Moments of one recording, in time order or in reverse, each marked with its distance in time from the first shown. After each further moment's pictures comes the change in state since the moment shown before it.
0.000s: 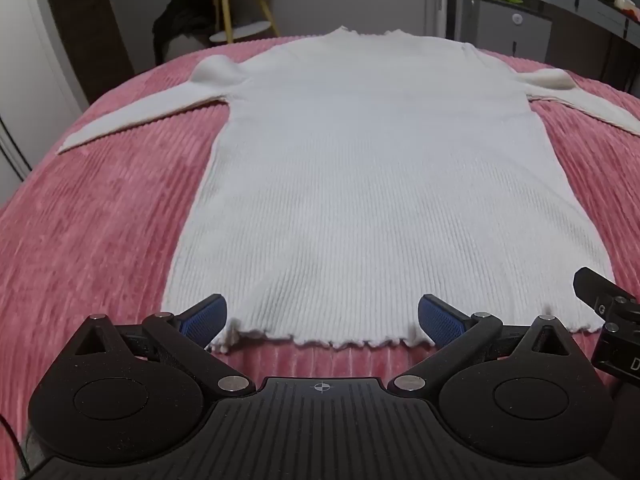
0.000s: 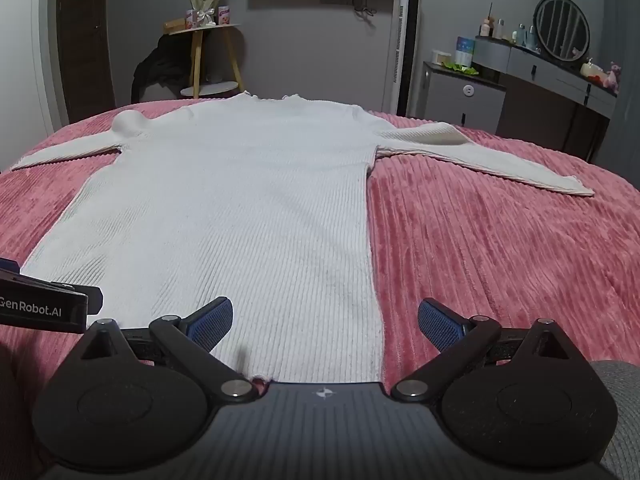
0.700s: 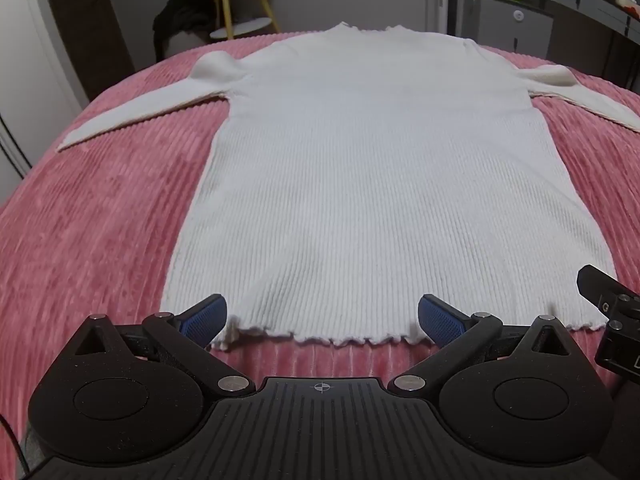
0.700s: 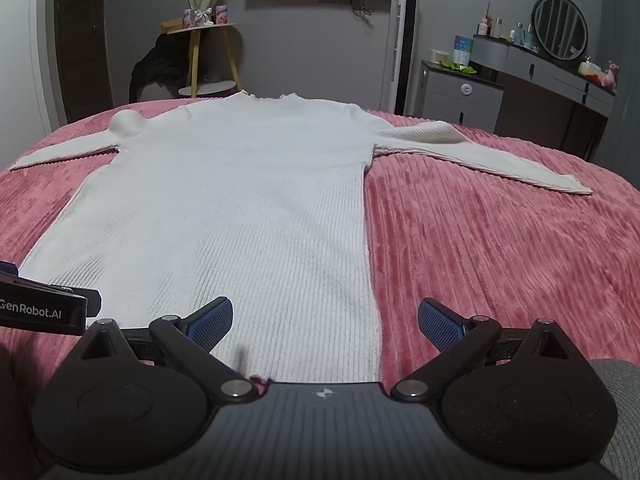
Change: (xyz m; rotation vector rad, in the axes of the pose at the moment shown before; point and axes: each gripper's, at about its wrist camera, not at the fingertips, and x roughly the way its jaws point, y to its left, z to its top) left arm 0.000 0.000 0.000 0.002 0.007 0.002; right arm -0.001 0.000 0.000 -0.001 0.002 0.001
